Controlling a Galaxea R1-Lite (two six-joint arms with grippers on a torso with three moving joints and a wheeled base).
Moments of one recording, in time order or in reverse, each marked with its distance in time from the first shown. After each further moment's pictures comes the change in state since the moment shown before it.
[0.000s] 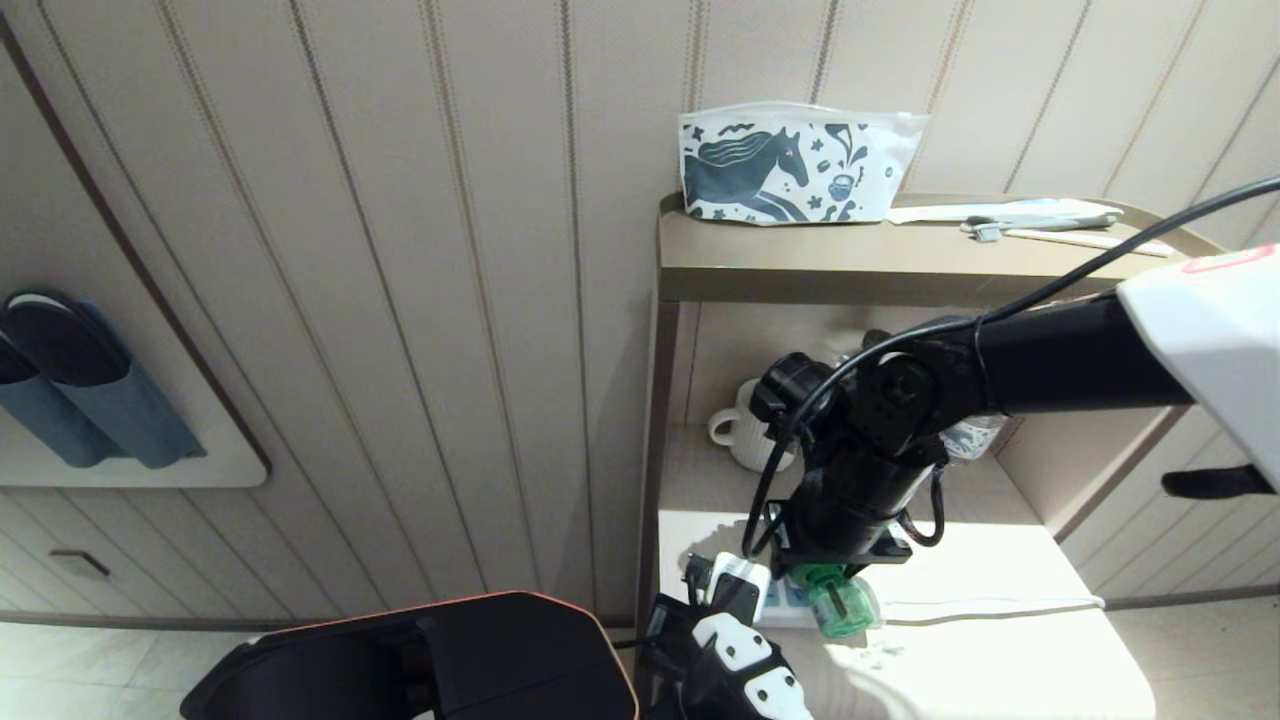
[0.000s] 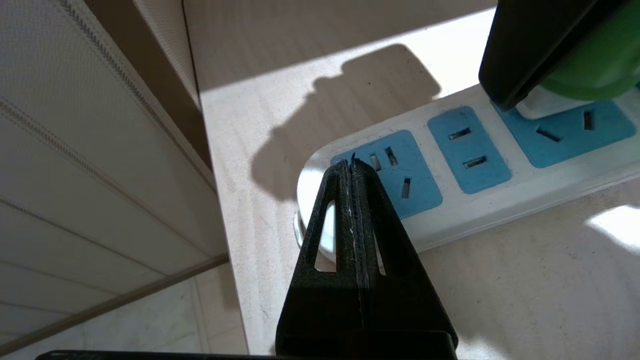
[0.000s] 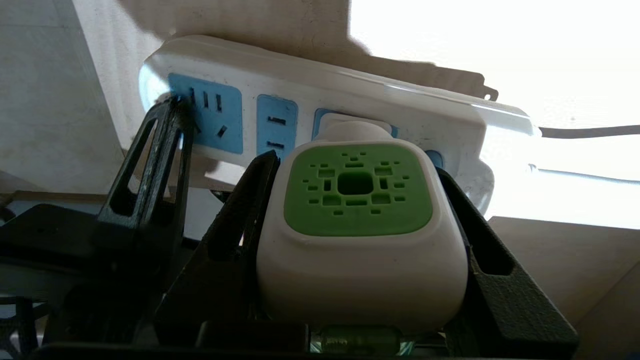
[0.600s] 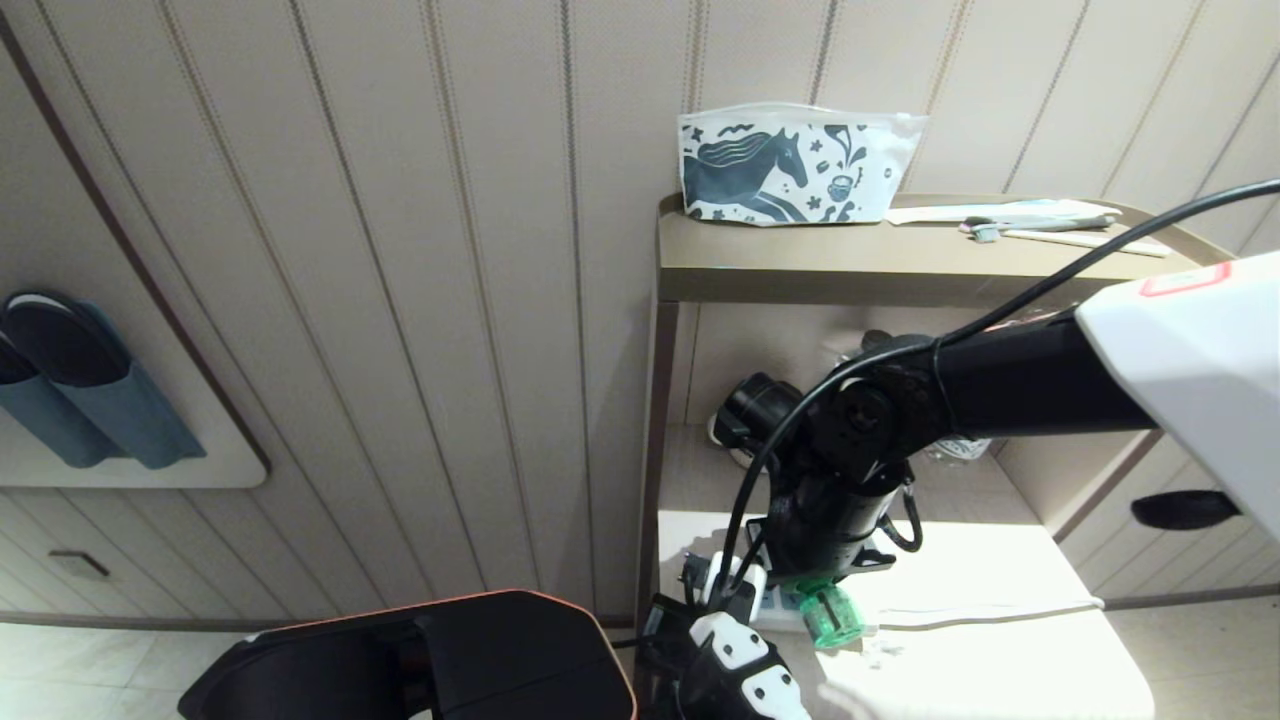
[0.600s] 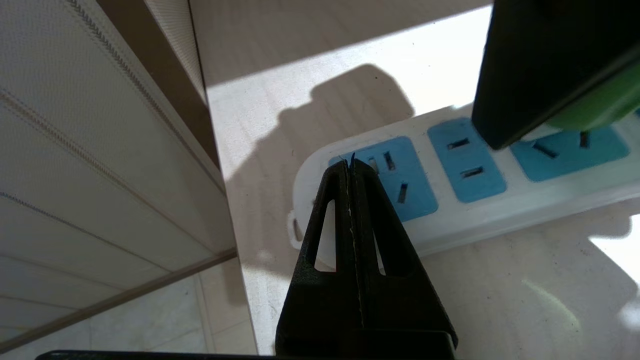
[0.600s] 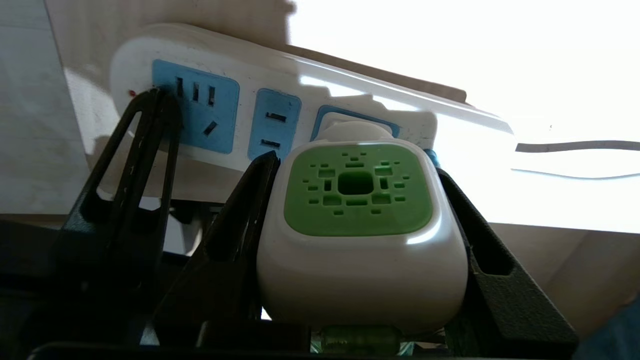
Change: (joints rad) left arm 0.000 -0.004 0.004 0.002 0.000 -0.001; right arm 0.091 0.039 -0.006 -0.003 -0.139 -0.002
